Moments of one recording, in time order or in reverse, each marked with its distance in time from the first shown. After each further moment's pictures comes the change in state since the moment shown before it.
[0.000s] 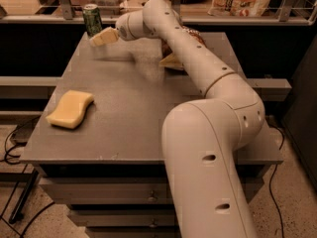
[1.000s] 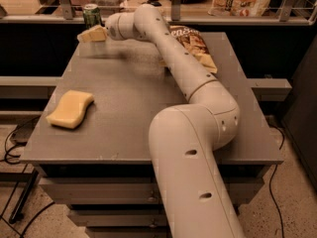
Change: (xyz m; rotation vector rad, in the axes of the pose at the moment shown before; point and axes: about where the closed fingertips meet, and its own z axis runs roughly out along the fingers) arm -0.021 0.013 0.041 -0.042 -0.120 0.018
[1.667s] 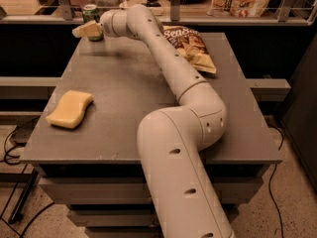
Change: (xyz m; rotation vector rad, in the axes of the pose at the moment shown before) arm -0.010 -0.009 0.027 0.050 -0.050 -0.003
